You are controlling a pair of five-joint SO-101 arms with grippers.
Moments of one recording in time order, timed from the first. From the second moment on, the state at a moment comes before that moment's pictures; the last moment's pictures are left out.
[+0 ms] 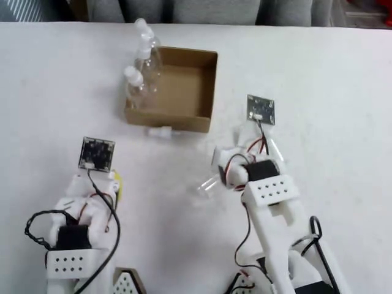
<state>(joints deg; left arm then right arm) -8.7 -84.2 89.3 50.2 -9.6 -18.9 -32.1 52.7 47.6 -23.1</state>
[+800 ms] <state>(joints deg) -8.7 -84.2 89.3 50.2 -9.6 -19.3 -18.8 51.9 40.4 -23.3</state>
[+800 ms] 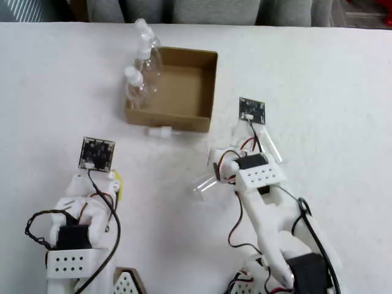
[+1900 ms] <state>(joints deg) -8.7 -84.2 89.3 50.2 -9.6 -27.2 -28.2 52.0 52.8 6.7</state>
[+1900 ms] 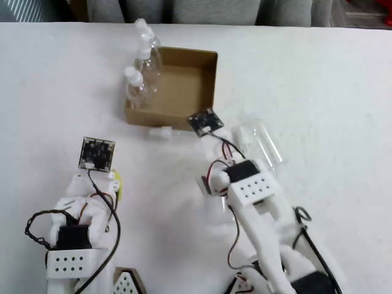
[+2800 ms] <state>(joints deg) -7.5 -84.2 89.3 50.2 -9.6 -20.5 -39.3 60.9 50.8 -1.2</state>
